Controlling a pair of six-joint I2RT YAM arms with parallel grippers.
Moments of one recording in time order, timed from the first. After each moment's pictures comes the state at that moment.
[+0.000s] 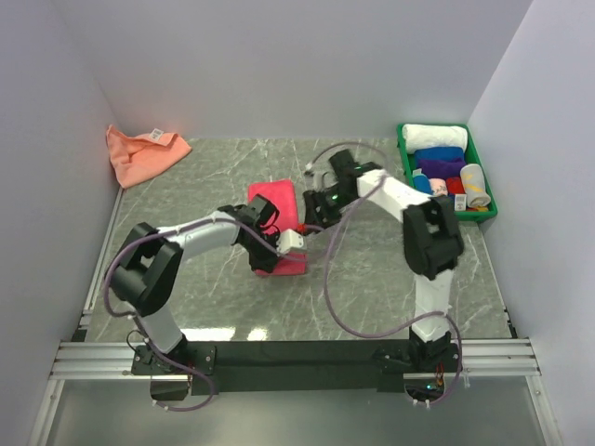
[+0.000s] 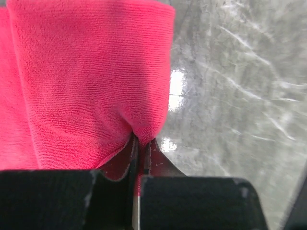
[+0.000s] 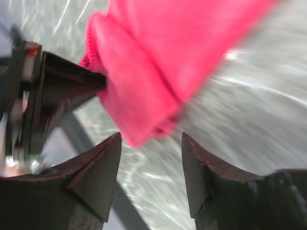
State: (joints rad) left arm -0.64 1.69 1.03 -0.58 0.42 0.77; right arm 0.44 2.05 1.54 -0.76 -0.75 -0.01
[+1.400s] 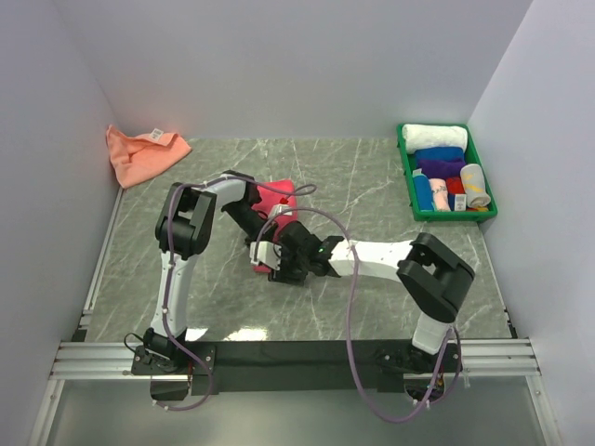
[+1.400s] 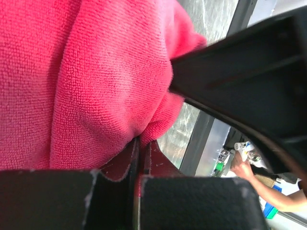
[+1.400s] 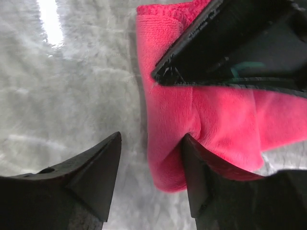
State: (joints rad) left arm -0.36 2.32 1.65 -1.31 0.92 0.71; right arm 0.96 1.73 1.00 -0.19 -0.13 -0.57
